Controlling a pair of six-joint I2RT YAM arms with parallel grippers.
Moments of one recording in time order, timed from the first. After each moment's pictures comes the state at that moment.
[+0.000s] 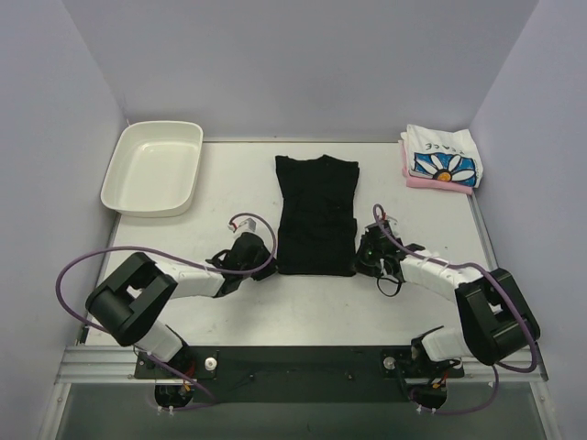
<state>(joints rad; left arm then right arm) -0.71 1.56 0.54 0.30 -0.07 -1.05 0.42 1.39 0.55 -0.14 -0.01 0.73</state>
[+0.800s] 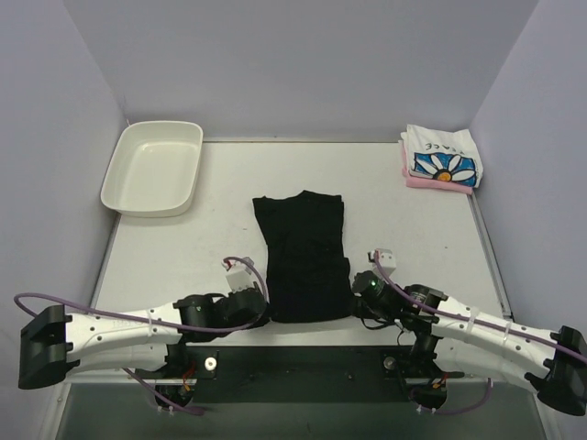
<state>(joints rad) -1.27 0.95 0.45 -0.35 -0.41 -1.32 1.01 0.83 0.44 -0.60 0.30 1.00</state>
